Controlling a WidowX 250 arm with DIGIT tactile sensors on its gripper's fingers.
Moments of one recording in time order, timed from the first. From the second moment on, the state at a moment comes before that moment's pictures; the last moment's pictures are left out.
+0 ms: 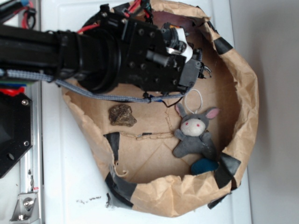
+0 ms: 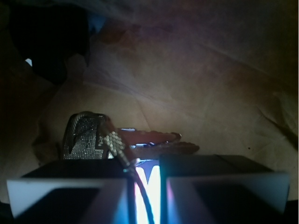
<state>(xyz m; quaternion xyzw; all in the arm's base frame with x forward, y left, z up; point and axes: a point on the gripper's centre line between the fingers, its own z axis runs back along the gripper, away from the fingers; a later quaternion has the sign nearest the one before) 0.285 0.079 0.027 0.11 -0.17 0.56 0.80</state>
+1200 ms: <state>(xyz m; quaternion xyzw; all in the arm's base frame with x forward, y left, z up) 0.244 0.005 0.161 -0.07 0.03 0.31 0.95</state>
